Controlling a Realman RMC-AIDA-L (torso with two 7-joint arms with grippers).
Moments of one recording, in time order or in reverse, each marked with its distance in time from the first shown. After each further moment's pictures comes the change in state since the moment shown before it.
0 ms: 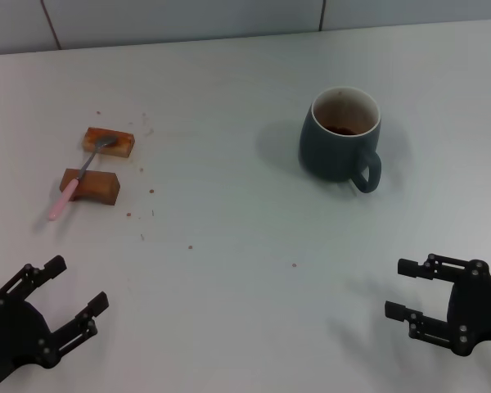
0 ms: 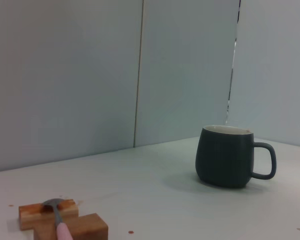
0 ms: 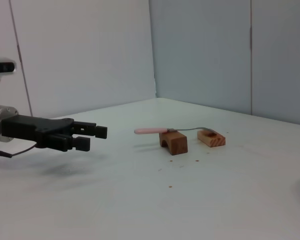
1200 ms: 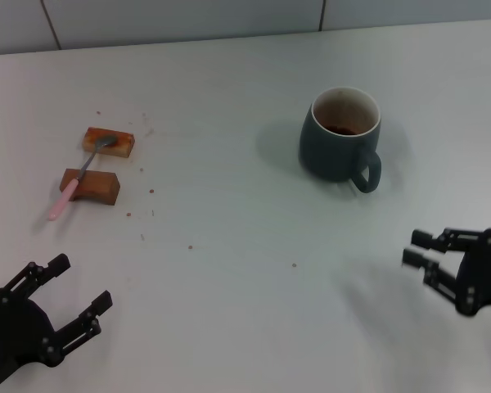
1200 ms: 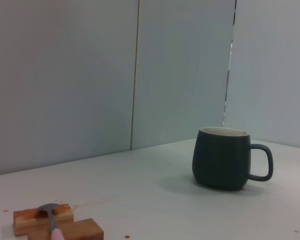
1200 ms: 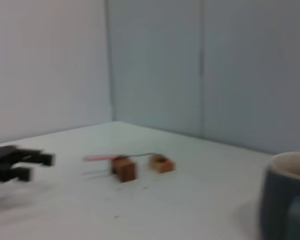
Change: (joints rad) left arm -0.003 -0.003 0.000 -0.002 0.003 0.004 0.009; right arm -0.001 0.002 0.037 0.014 0.108 0.038 0.001
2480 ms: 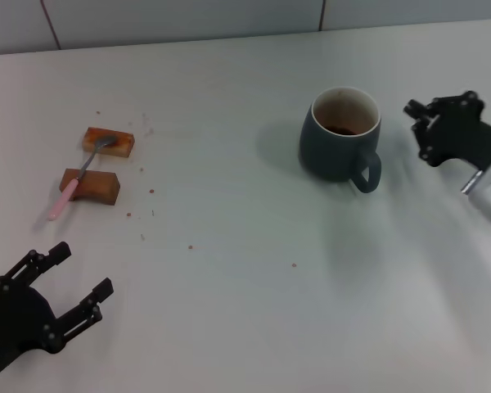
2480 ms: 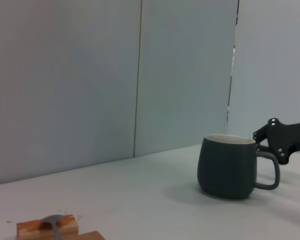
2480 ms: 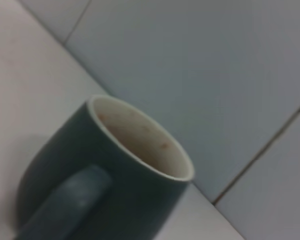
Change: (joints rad) left arm -0.022 -0.002 -0.008 0.000 -0.009 -0.005 -0.008; right arm 0.290 -0.001 -0.072 0.200 0.415 0.678 -0.703
